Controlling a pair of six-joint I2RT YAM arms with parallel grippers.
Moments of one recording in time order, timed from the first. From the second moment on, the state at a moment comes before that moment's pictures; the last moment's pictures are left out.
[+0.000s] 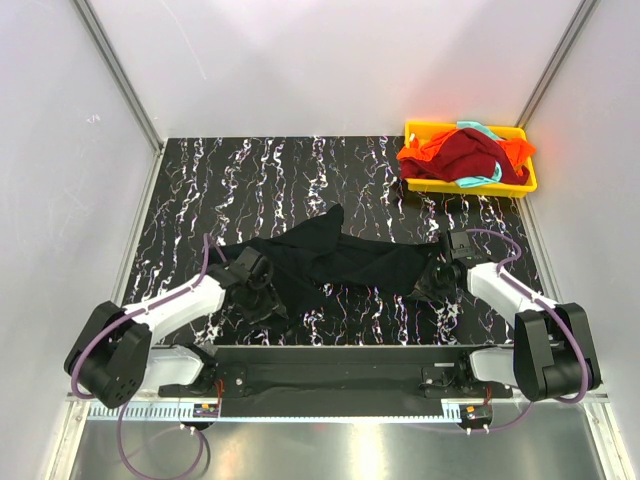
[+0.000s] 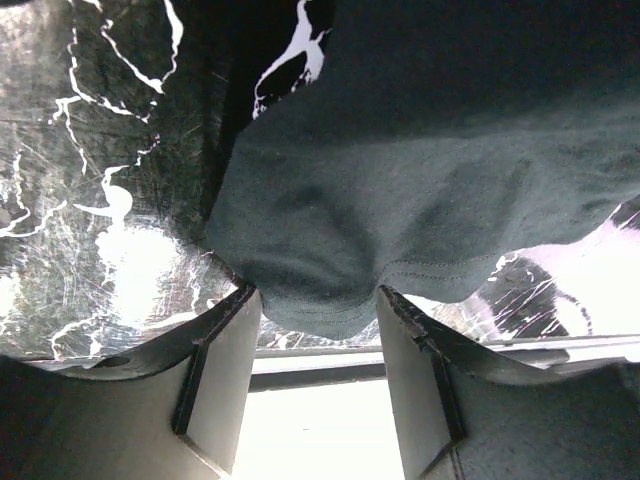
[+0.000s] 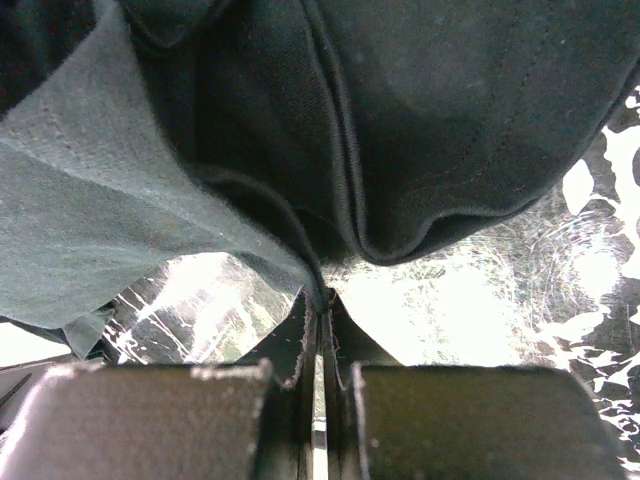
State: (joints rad) left arm -0.58 1.24 0.56 -0.60 0.15 -1.10; right arm 0.18 1.28 0.58 -0.48 -0.23 0.74
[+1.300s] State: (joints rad) left arm -0.32 1.41 2.04 -0.74 -0.37 -0.04; right arm 0.11 1.54 1.75 -0.77 -0.15 0.71
